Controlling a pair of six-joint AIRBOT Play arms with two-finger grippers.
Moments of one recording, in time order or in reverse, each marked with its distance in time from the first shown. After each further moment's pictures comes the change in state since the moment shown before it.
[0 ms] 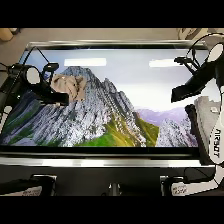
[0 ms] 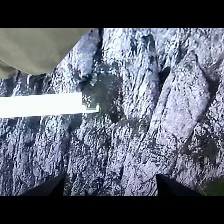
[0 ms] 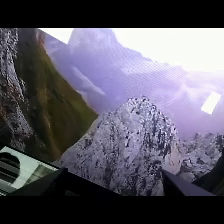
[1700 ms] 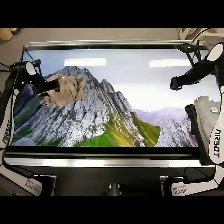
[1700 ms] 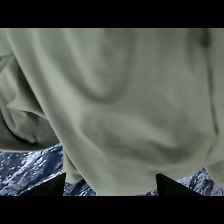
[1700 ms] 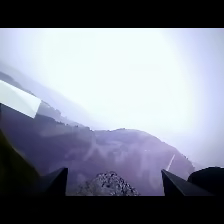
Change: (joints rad) left arm 0.278 -0.409 0.283 -0.094 0.168 -0.178; right arm 0.000 0.000 0.000 0.021 -0.323 -0.004
